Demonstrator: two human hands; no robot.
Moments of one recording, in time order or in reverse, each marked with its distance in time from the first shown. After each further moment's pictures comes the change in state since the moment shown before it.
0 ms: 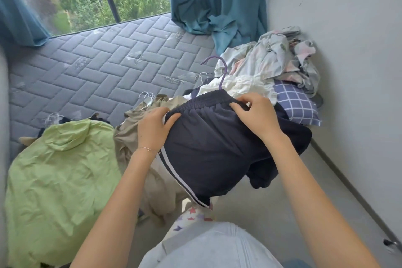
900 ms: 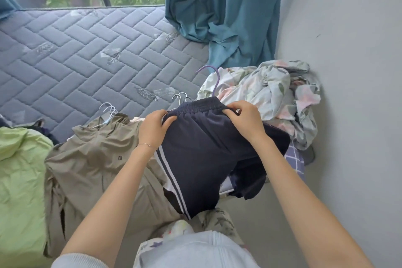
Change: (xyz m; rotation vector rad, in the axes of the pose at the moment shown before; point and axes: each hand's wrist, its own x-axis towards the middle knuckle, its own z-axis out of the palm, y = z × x) left_hand 0.262 0.078 0.223 -0.068 -0.049 -0.254; right_hand 0.331 0.197 -0.022 0.024 -0.215 -0.042
